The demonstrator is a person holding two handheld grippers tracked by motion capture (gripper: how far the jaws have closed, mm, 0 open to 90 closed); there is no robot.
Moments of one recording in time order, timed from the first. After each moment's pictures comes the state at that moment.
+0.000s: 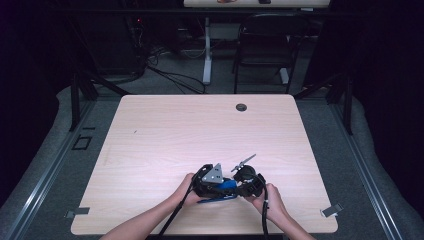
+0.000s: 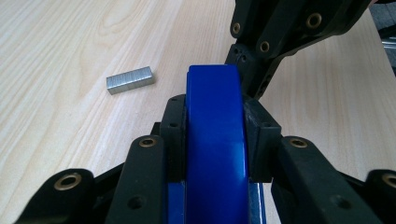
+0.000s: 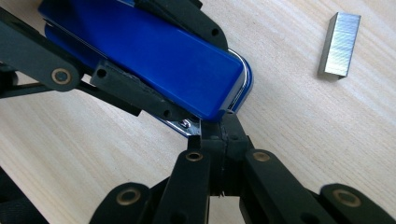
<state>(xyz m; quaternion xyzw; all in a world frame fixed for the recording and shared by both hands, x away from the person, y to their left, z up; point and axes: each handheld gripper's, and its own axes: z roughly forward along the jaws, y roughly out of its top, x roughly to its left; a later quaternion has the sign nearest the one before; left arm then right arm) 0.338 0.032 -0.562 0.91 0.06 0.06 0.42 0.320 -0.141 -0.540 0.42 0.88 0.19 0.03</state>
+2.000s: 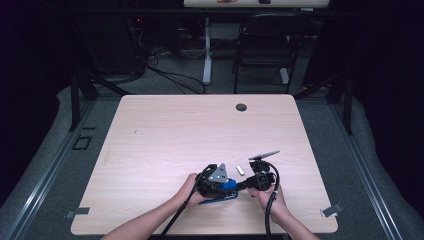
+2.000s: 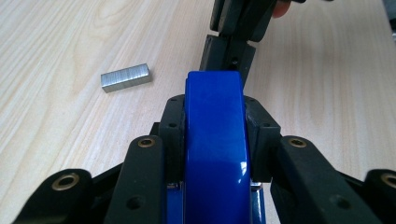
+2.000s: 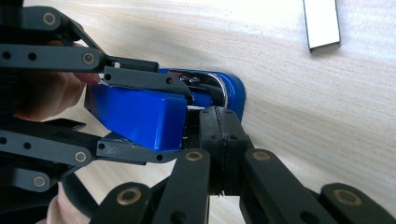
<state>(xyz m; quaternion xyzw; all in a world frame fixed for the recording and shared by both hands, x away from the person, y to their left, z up) 0.338 0.021 -0.562 0.91 0.07 0.05 0.40 0.345 -0.183 -0.558 0.57 0.75 0.30 -0.14</state>
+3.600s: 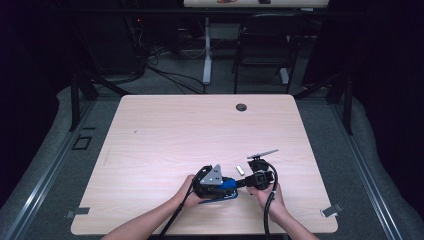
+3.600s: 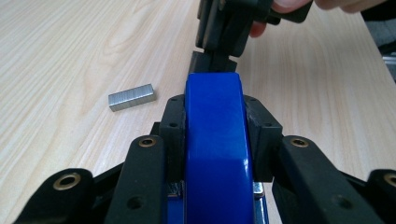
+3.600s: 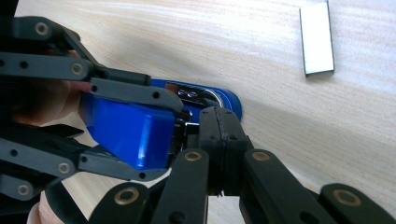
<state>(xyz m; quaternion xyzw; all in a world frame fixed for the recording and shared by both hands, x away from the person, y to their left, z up) 0.334 0.031 -0.568 0.89 0.05 0.07 0.44 0.347 -0.179 -0.556 0.55 0.76 0.32 -0.11</state>
